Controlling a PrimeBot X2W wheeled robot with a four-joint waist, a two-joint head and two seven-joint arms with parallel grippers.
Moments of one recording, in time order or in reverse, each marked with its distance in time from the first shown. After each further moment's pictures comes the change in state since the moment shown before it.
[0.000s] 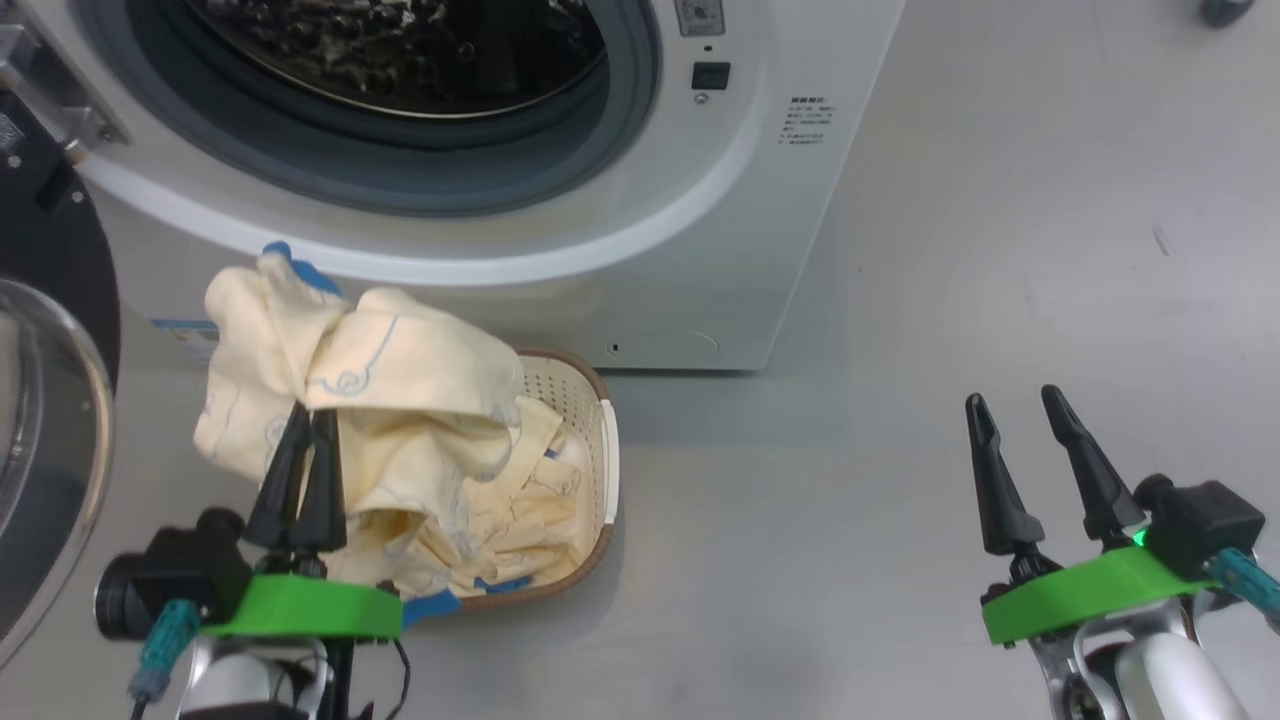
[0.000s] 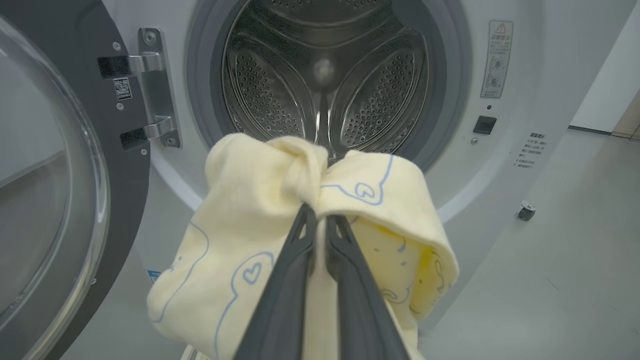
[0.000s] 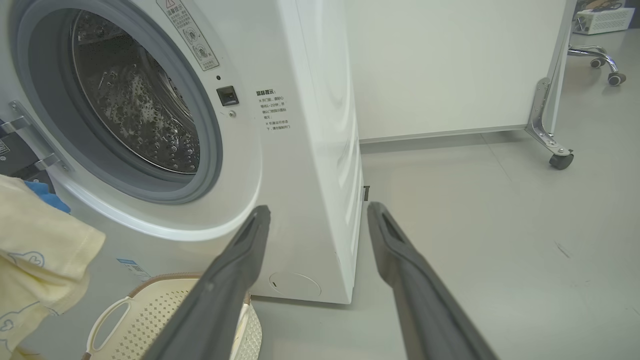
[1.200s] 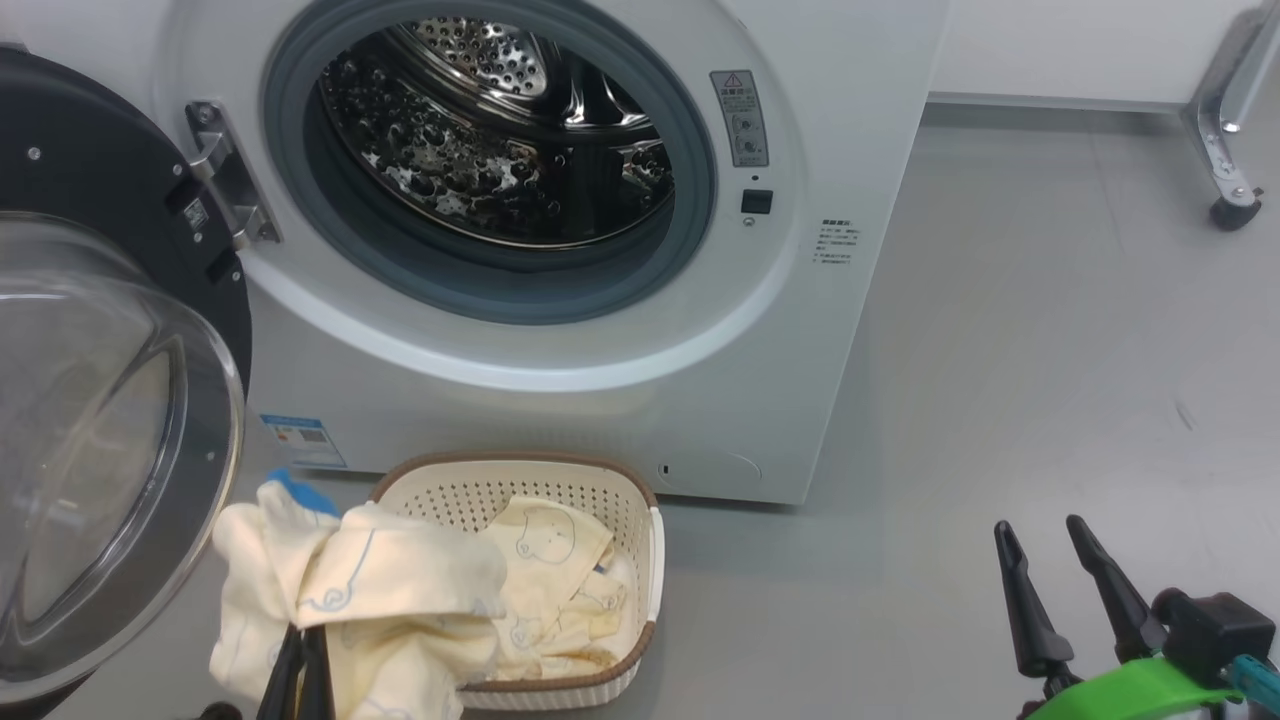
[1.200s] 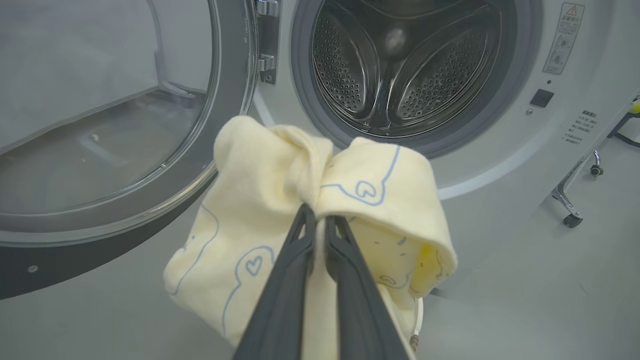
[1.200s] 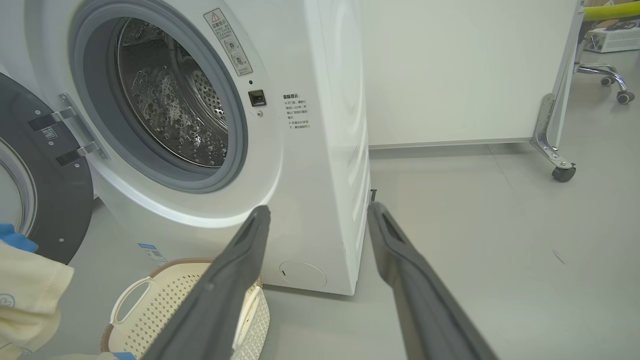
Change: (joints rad) left arm 0.251 -0.001 0.002 0.066 -0.103 0.062 0.000; right arm 0.157 -0.037 -0.022 0.036 0.016 0.000 0.000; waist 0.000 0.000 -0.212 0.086
